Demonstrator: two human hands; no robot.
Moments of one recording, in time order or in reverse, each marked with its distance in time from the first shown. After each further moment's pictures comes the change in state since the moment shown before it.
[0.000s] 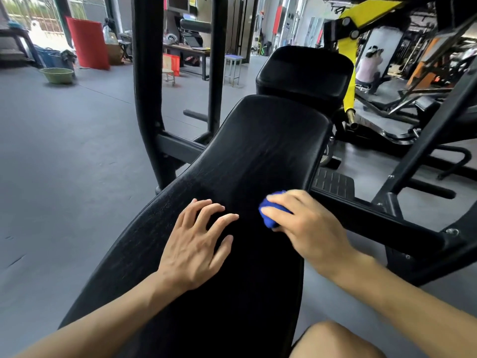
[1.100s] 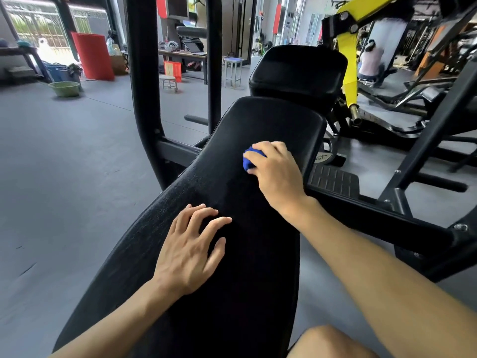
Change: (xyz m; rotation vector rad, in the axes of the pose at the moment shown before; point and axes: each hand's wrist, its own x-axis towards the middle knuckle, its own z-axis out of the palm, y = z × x) left_hand -0.001 0.002 0.001 0.007 0.018 -0.037; right_hand 0.101 0.027 0.042 0.016 0.121 0.235
